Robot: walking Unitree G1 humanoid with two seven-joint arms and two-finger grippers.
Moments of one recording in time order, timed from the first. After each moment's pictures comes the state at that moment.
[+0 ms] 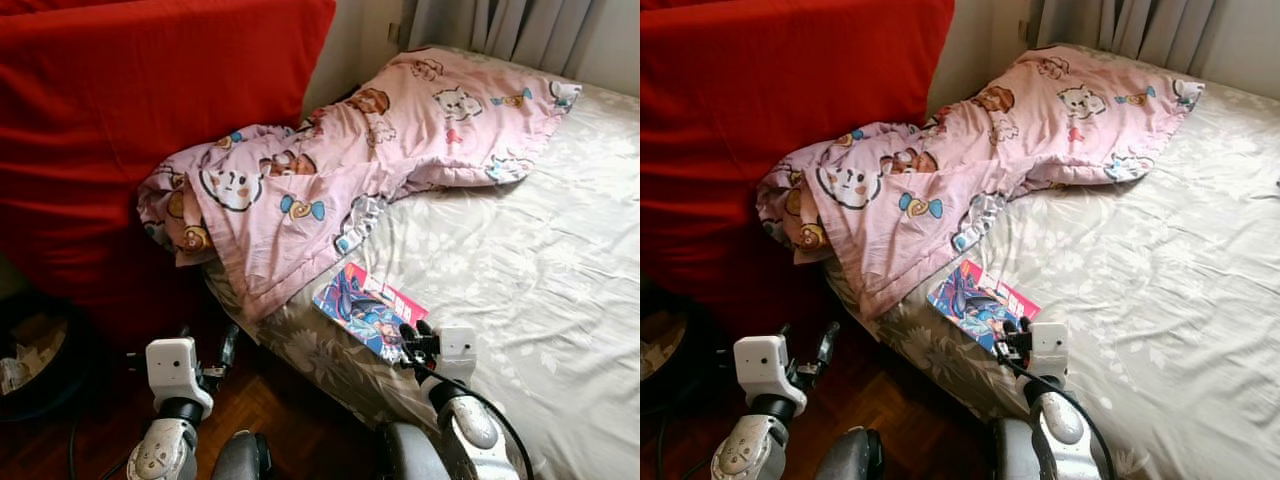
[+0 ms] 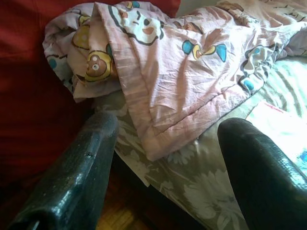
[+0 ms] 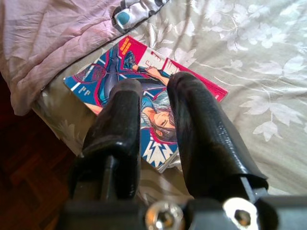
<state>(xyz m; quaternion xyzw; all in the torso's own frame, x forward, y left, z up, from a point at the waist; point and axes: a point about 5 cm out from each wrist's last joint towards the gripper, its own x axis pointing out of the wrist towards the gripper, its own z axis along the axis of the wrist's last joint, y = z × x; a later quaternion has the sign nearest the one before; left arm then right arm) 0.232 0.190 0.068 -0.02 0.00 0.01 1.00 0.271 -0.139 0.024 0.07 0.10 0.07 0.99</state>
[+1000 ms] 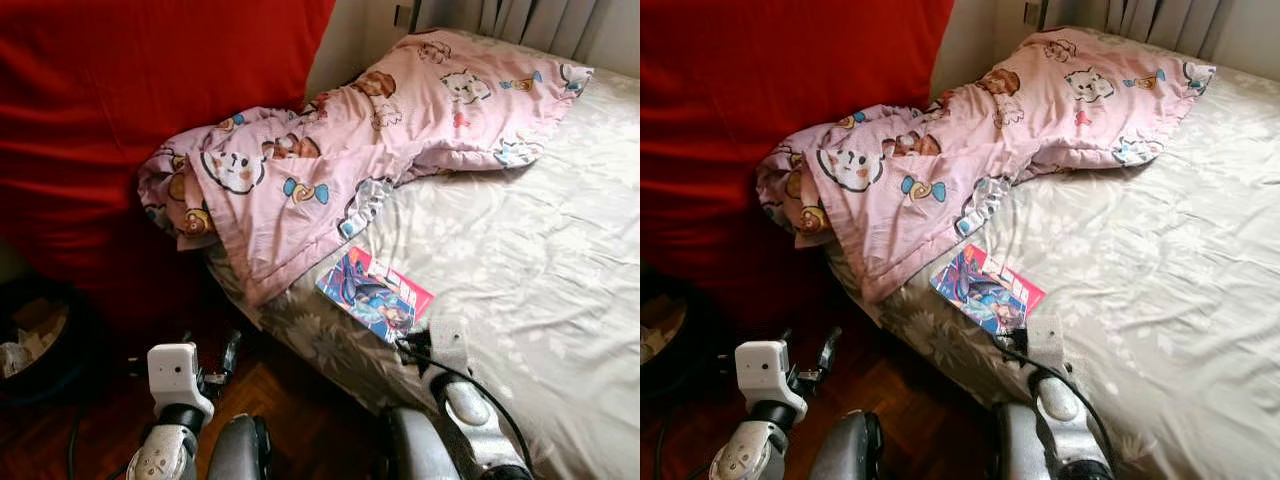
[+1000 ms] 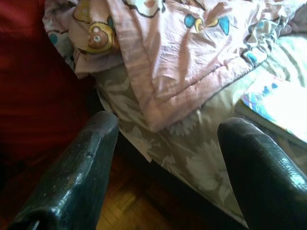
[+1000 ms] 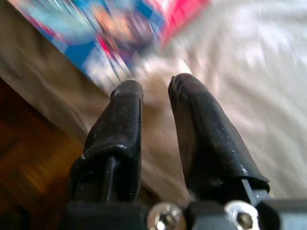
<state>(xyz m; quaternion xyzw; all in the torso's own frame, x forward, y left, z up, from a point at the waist) 0.223 0.188 0.065 -0.02 0.02 0.01 1.00 0.281 -0.164 -0.006 -0.03 0.24 0.01 0.97</state>
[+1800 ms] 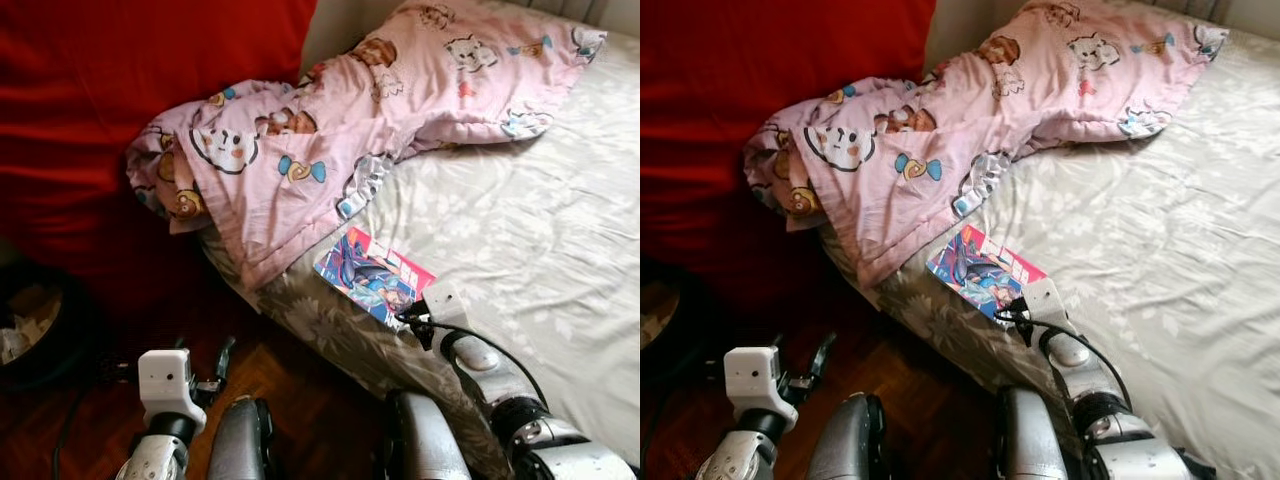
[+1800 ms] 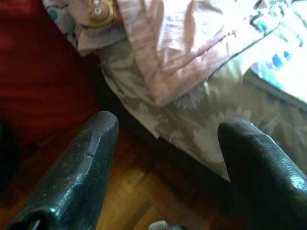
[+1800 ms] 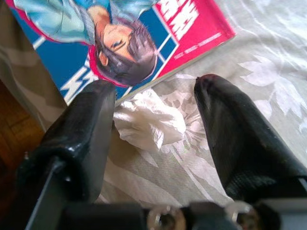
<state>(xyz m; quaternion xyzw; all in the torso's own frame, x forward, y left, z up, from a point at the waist) 0.205 0.193 0.073 0.00 0.03 0.01 1.00 0.335 -0.177 0.038 -0.15 0.24 0.09 0.95</state>
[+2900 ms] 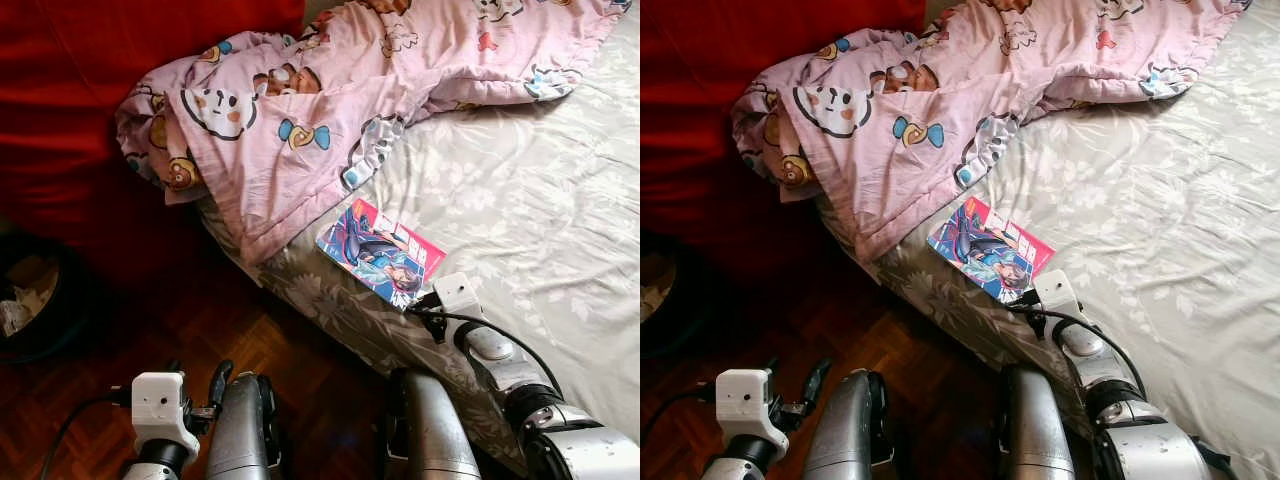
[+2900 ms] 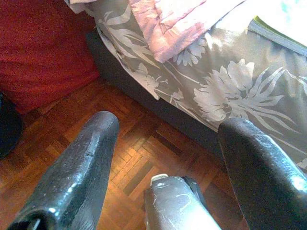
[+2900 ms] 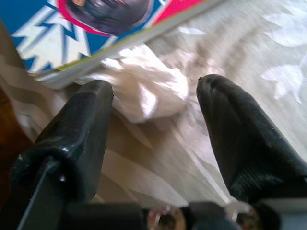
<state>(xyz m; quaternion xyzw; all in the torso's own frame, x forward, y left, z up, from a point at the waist) 0.183 0.192 0.072 0.00 0.05 0.00 1.00 0.340 -0.189 0.046 -0.14 0.24 0.09 0.96</state>
